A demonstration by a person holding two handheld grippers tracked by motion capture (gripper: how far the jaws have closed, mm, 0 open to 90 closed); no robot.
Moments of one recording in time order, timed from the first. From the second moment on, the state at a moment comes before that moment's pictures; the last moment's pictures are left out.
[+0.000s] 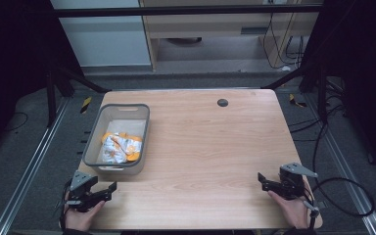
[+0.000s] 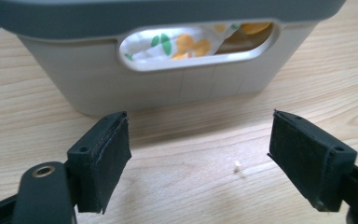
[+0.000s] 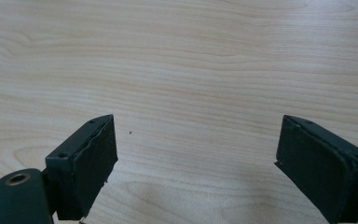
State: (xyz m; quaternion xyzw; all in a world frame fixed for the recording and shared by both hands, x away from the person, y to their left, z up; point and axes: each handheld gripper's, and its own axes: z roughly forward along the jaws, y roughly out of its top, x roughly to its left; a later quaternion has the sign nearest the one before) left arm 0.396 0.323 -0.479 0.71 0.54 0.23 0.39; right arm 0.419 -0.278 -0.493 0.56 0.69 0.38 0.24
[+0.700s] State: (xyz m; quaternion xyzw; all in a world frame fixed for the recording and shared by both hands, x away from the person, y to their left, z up) left arm 0.383 0.327 -0.448 0.68 0.54 0.25 0.43; right arm 0.414 -0.281 -0.496 0.55 0.70 0.37 0.26
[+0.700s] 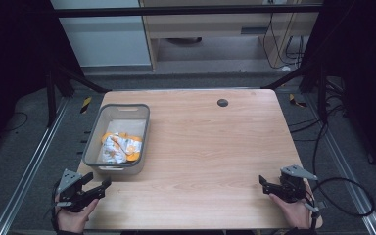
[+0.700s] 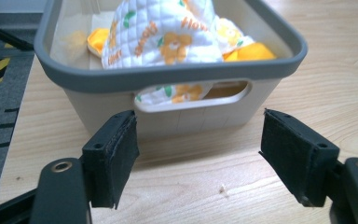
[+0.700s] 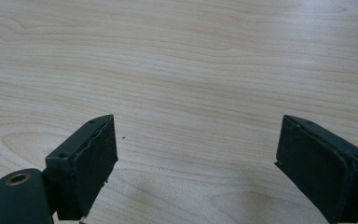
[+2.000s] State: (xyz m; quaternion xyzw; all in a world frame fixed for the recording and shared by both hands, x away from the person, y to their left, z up) left arm 0.412 0.328 -0.385 0.70 0.49 0.25 0.45; right arm 0.411 -0.279 -0.495 0.54 0.70 0.38 0.27
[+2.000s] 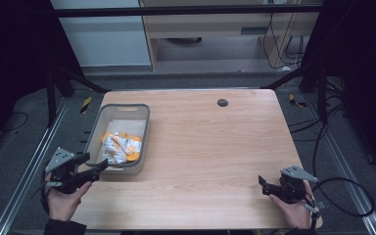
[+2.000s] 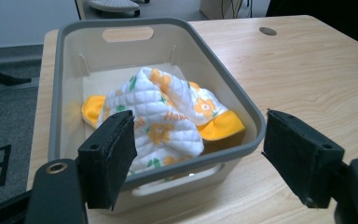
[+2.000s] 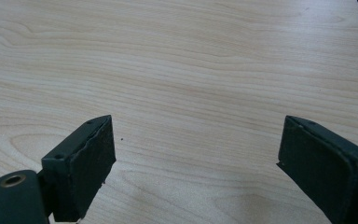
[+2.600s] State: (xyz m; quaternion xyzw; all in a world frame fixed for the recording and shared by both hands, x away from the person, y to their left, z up) left arm 0.441 0.333 -0.367 0.73 0.48 0.24 0.42; right arm 0.411 -0.279 -0.495 0.54 0.70 0.38 0.26
